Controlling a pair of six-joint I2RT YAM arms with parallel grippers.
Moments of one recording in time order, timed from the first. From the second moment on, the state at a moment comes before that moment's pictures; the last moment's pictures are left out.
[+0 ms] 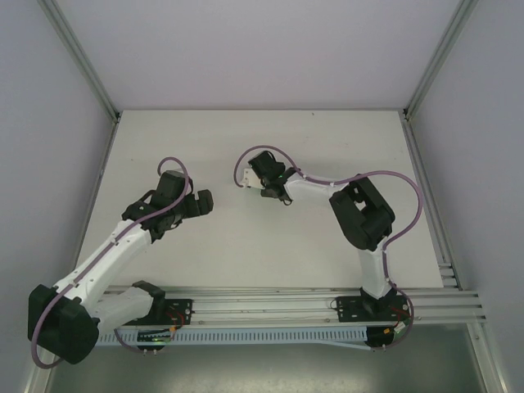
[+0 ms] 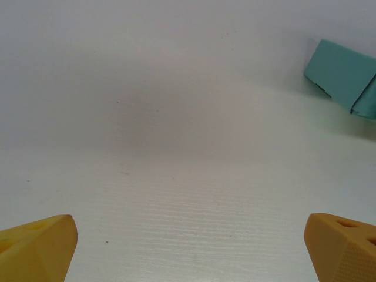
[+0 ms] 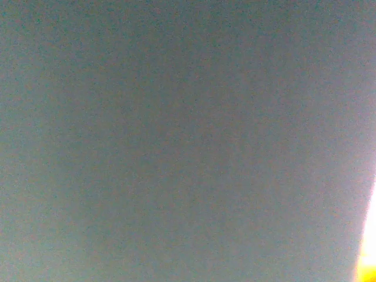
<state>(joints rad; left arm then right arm) -0.43 1.07 0.79 -0.62 -0.16 -0.55 0.76 2.01 1.34 -0.26 0.42 -0.90</state>
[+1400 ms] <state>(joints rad) -0.12 1.32 0.35 0.50 -0.33 -0.10 0.07 1.30 0.43 0.38 0.11 0.08</state>
